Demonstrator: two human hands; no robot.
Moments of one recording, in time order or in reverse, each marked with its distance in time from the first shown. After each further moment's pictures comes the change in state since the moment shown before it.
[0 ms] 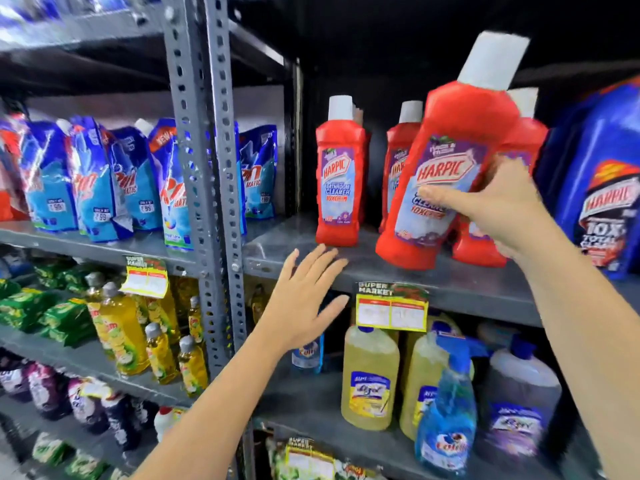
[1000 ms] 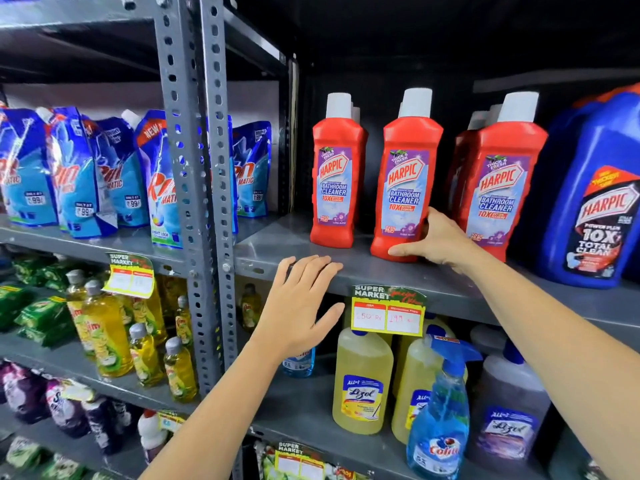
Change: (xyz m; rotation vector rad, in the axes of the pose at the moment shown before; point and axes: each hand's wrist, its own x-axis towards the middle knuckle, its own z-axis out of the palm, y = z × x) left_hand 0.000 0.001 0.013 -0.047 0.118 -0.020; right_hand 0.037 0.113 0.024 -0.331 -0.189 0.263
